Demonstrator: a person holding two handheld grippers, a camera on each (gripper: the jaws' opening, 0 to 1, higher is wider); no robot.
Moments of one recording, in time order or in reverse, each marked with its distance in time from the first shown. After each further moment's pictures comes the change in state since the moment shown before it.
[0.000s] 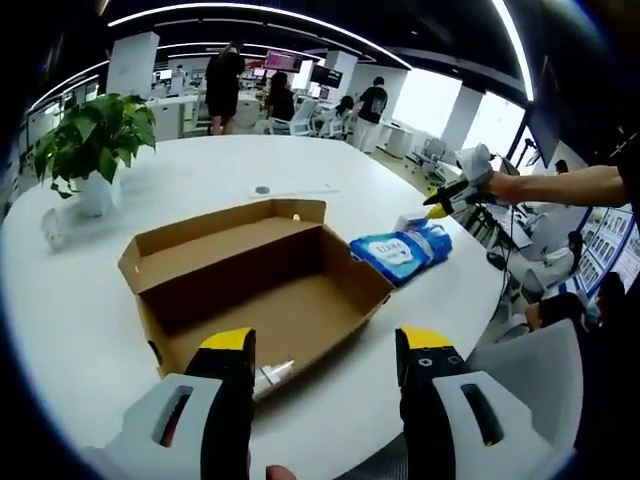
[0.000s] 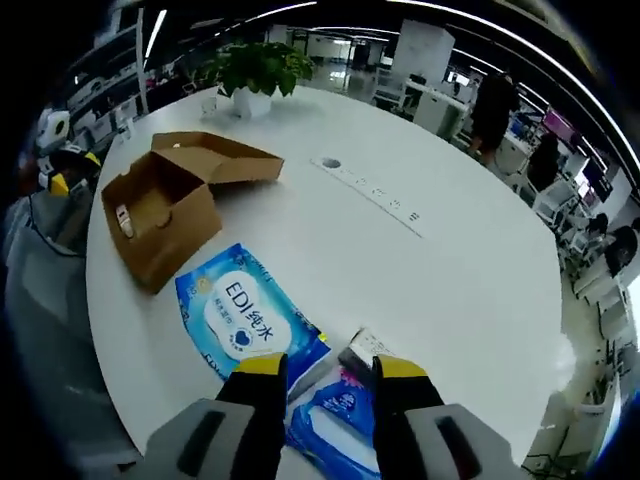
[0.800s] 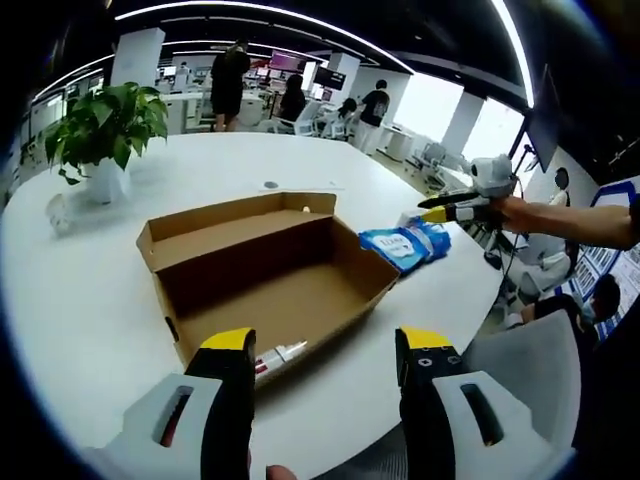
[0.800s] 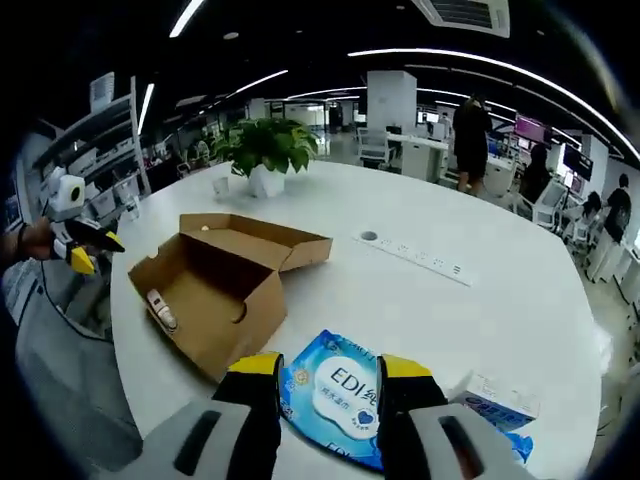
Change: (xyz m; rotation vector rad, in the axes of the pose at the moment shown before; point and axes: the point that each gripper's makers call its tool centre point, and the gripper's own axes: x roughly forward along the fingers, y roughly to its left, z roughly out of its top) left arm -0.018 0.020 -0.019 -0.024 -0.001 -0.012; right arm 0.000 0.108 0.053 0.130 -0.285 0.057
